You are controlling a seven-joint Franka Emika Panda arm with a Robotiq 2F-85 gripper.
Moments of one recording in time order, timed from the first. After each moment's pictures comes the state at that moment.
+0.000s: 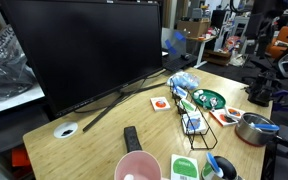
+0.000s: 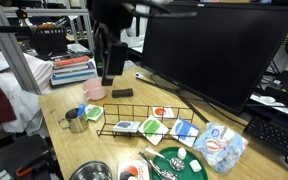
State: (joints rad) arm -0.04 -0.35 -0.17 -2.34 0.19 1.78 -0.04
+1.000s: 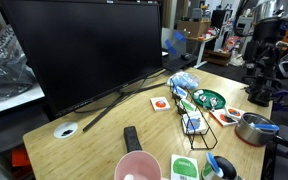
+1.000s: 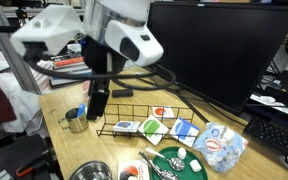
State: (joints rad) arm -0.10 -0.32 -0.17 -2.48 0.21 1.86 0.08
